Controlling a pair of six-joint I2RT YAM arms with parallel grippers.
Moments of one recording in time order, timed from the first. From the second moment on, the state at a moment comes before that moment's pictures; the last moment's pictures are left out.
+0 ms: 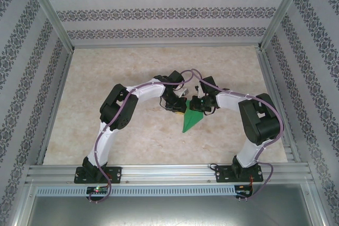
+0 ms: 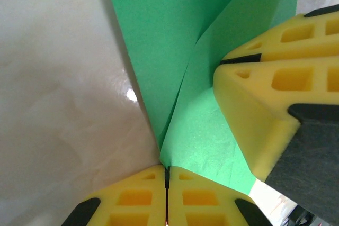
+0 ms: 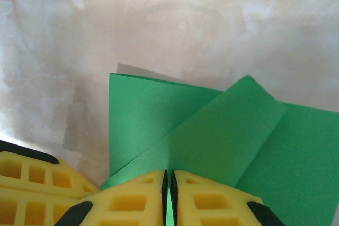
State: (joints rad) left arm -0.66 2.26 1.69 -0.74 0.57 -0.41; right arm 0.34 1.74 0.89 -0.30 -0.33 0.46
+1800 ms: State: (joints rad) left arm -0.80 2.02 1.35 -0.52 0.39 -0.61; right arm 0.32 1.73 0.84 -0.20 -0.39 0.46
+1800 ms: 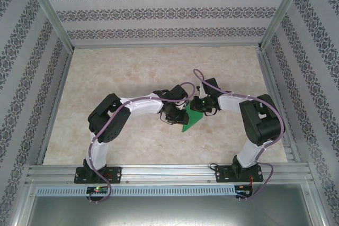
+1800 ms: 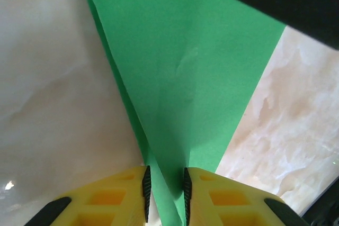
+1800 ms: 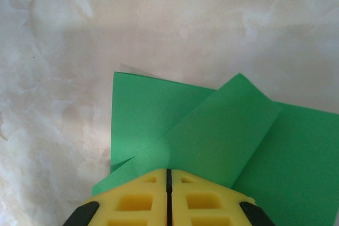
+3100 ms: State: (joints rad) left arm -0.80 2.07 1.42 -0.63 0.35 -0.55; right arm 0.32 1.73 0.83 -0.20 -0.39 0.46
